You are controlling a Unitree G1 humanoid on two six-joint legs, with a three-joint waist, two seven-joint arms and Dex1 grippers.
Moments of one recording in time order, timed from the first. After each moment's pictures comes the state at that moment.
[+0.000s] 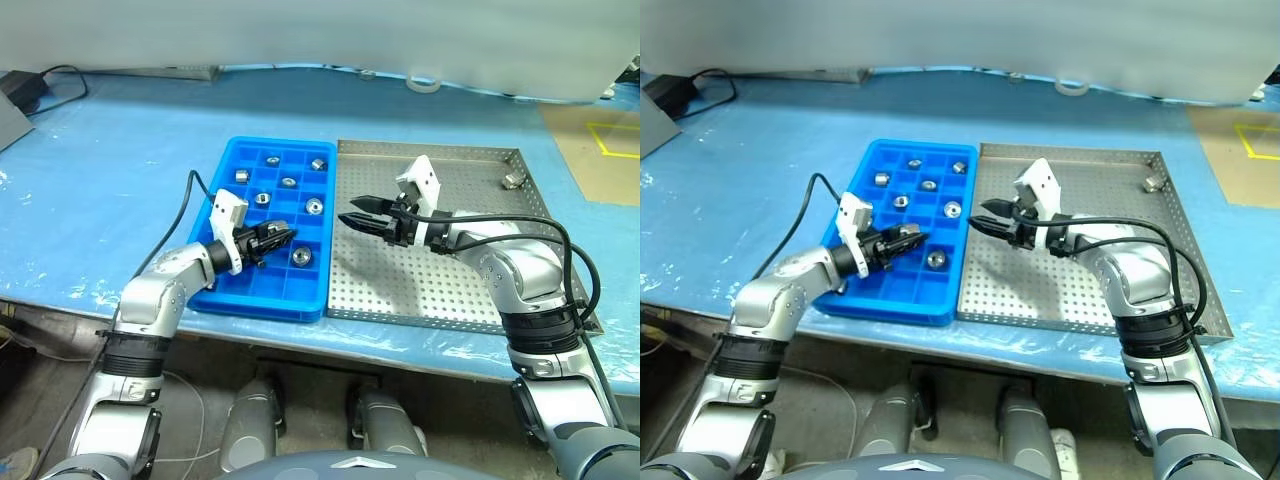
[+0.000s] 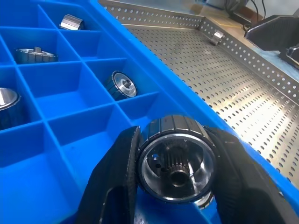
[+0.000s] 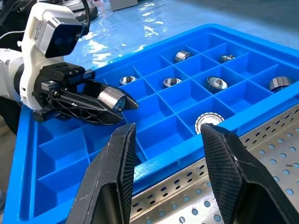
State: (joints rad) left arm -0.44 0.35 0.01 0.05 -0.50 0.59 -0.70; right arm -0.56 -0.49 0.05 -0.15 0.45 0.74 0.80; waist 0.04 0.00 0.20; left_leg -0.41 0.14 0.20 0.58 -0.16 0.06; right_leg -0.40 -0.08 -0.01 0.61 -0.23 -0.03
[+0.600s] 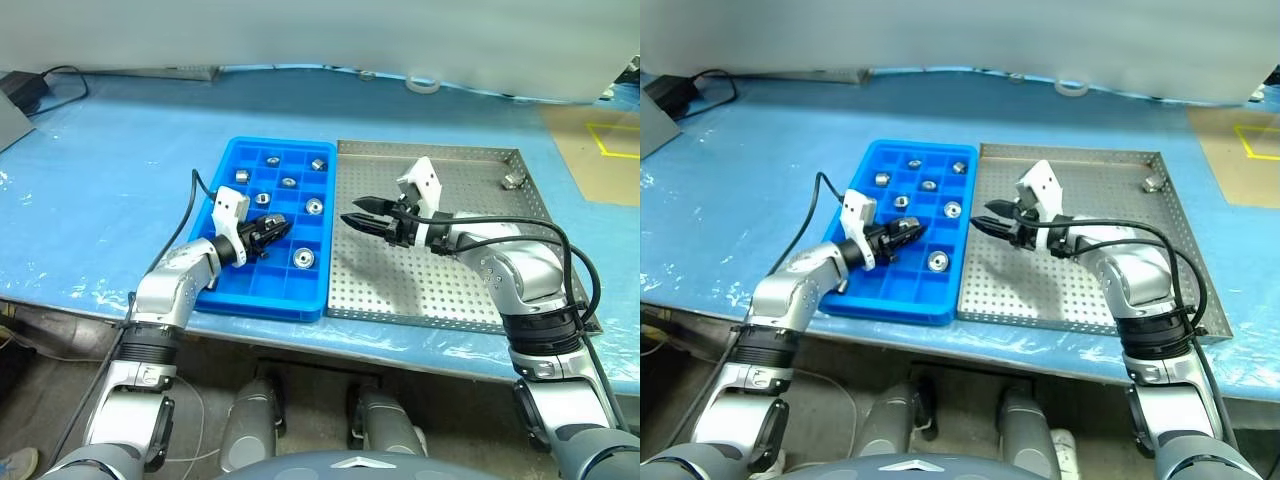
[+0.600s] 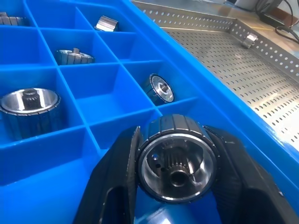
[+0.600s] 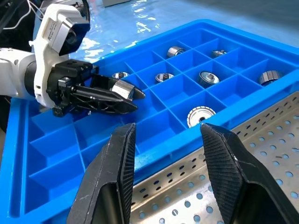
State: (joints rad) left arm -0.48 0.33 0.01 0.18 -0.41 0.48 -0.65; right arm -0.54 -0.50 0.06 -0.15 0.44 0.74 0.78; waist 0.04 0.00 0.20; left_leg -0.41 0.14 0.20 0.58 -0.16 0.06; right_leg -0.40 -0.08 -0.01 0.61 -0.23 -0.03
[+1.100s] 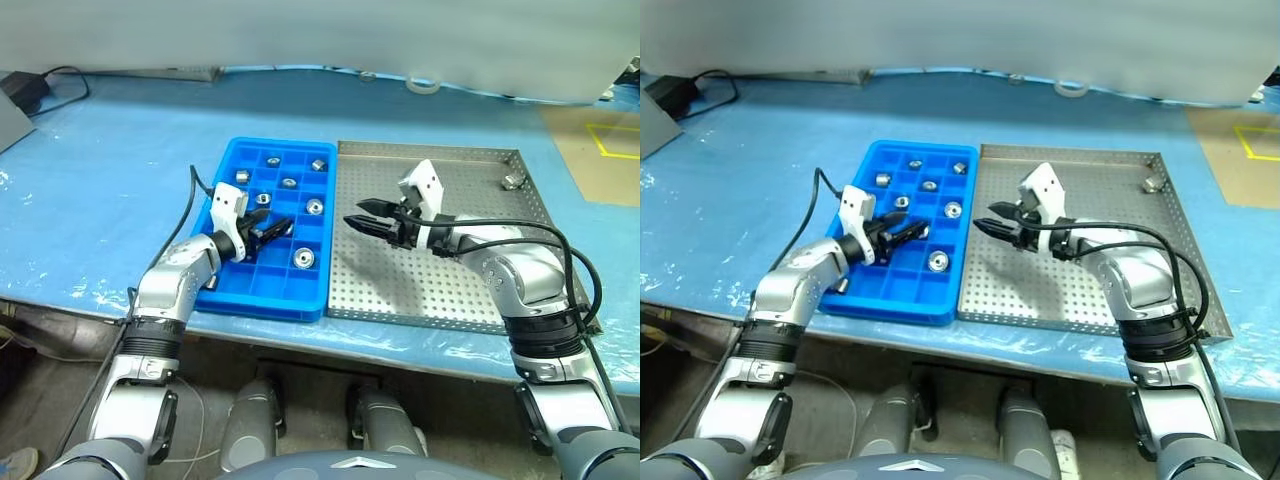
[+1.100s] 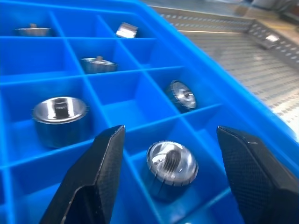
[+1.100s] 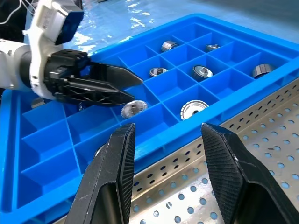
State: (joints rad) left arm -0.49 0.32 0.03 0.15 -0.43 0.52 -0.69; right arm -0.53 -0.51 0.05 -0.15 0.43 0.74 0.77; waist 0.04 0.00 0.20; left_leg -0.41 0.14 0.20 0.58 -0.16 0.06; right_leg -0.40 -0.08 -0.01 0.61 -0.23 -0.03
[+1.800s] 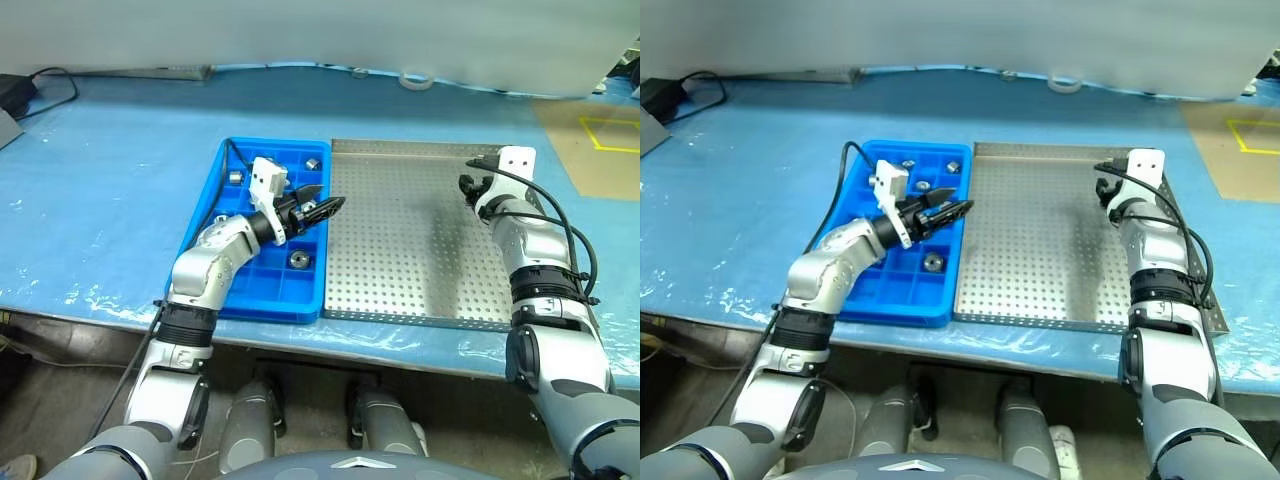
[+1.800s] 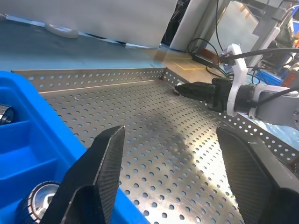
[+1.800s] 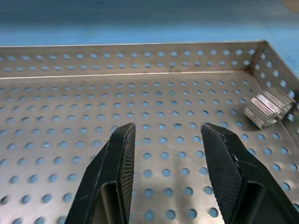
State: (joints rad) left arm -0.59 0.15 -0.03 0.11 -0.47 0.51 -0.69; right arm -0.87 -0.48 -0.27 0.87 0.18 0.27 0.11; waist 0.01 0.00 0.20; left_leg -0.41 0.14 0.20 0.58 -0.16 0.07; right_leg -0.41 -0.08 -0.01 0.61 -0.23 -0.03
